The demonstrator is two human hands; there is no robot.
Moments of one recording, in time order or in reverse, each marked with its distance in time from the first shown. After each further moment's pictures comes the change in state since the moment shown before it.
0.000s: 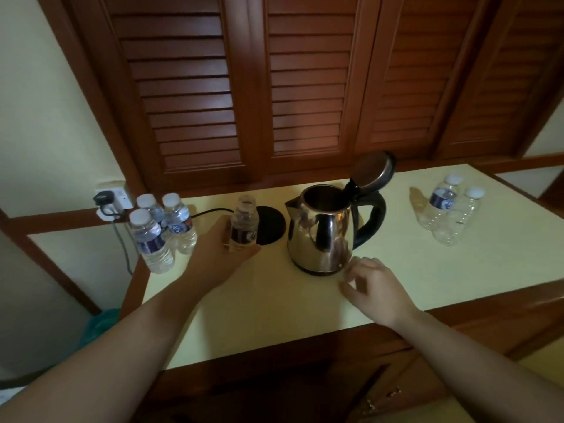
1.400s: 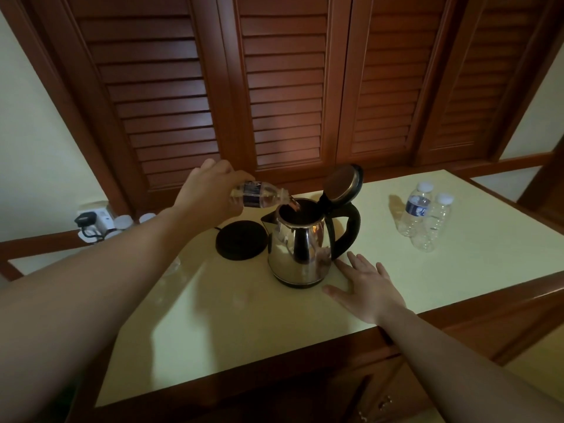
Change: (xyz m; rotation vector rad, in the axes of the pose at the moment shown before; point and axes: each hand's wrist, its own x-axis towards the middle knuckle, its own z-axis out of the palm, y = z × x) left_hand 0.094 0.111 -0.032 0.886 -0.005 0.423; right_hand 0.015 0.030 -0.013 -0.293 -0.246 0.242
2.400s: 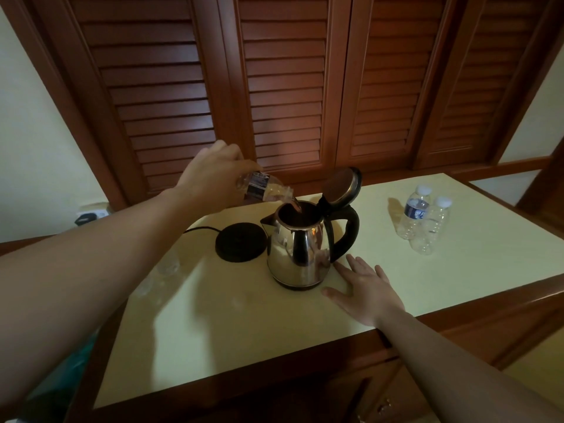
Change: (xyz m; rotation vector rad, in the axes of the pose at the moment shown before) left_hand 0.021 0.002 -0.025 0.098 0.086 0.151; right_hand -0.001 0.000 0.000 -0.008 0.003 0.002
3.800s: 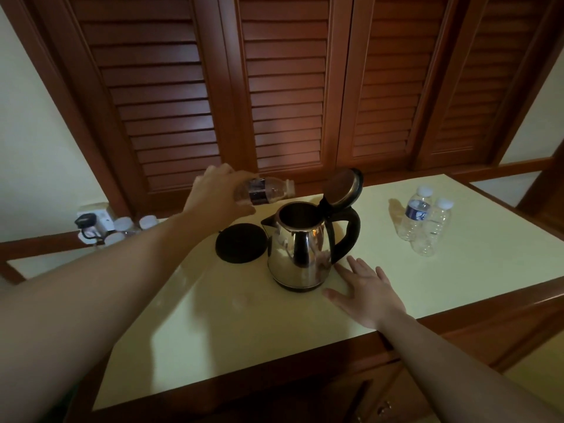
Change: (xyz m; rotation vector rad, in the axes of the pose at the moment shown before) left_hand -0.018 0.014 0.027 -0.281 -0.032 -0.251; right_hand -0.001 0.000 -0.001 0.000 0.003 -0.008
